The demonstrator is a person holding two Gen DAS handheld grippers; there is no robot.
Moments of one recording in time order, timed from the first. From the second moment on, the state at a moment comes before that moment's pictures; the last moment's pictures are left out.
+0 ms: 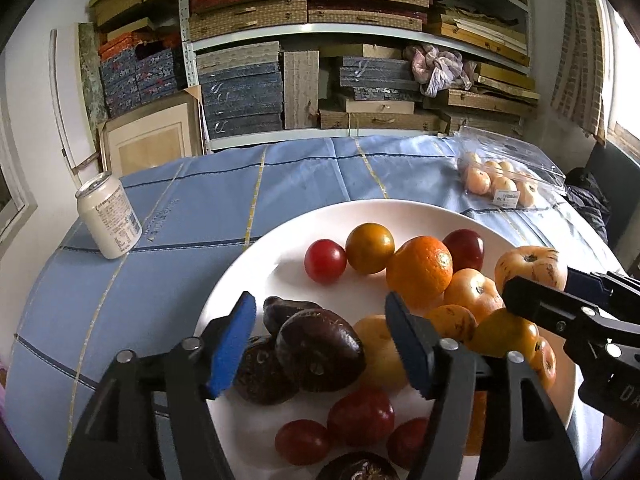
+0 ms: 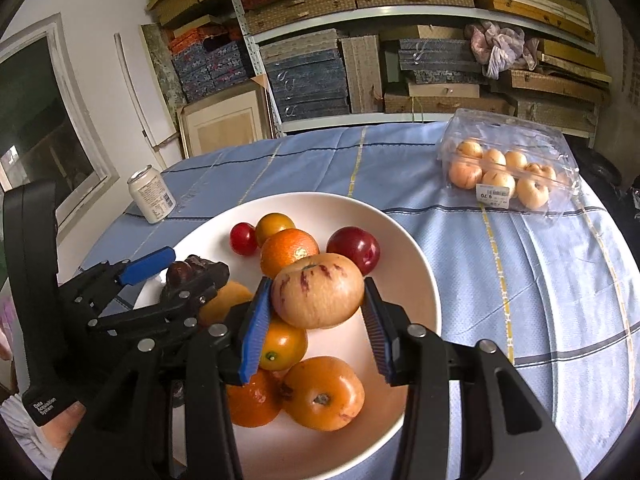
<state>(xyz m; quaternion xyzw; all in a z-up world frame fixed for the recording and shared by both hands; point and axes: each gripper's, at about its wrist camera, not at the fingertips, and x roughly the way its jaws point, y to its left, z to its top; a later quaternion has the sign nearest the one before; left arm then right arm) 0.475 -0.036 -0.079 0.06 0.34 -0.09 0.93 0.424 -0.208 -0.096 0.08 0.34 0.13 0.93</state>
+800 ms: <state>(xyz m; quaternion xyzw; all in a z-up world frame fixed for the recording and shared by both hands) 0.439 -0.011 -0.029 0.02 0.30 -0.09 0.95 0.351 -0.228 0.008 0.11 0.19 0.15 0.96</state>
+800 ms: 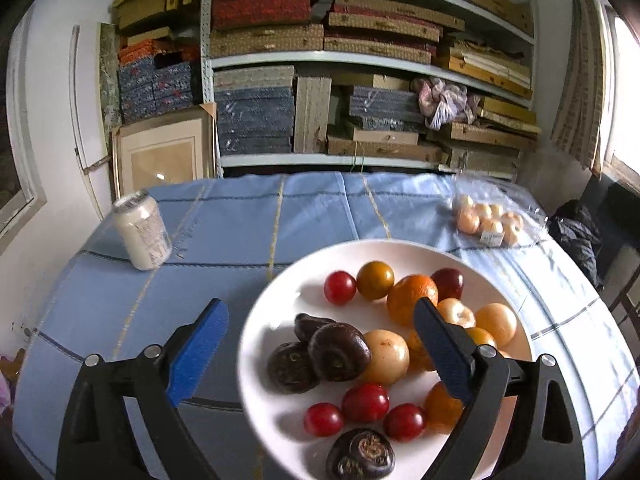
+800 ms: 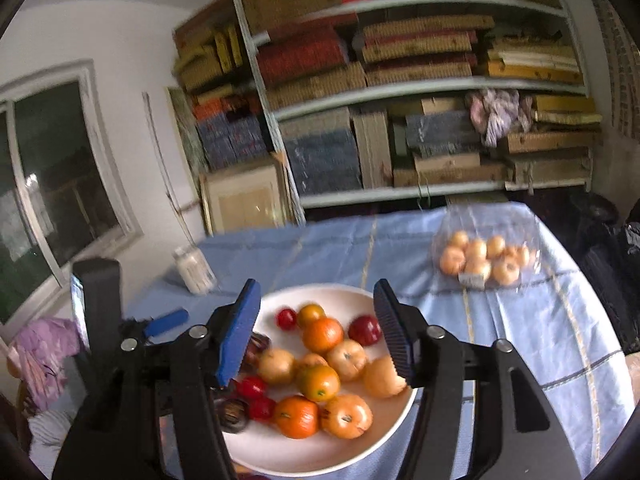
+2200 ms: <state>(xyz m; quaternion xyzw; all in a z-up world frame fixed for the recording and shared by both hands) 0.260 0.072 -0.077 -0.09 0.35 -0.05 0.93 0.223 -0.153 -0.115 0.05 0.35 0.15 0.92</state>
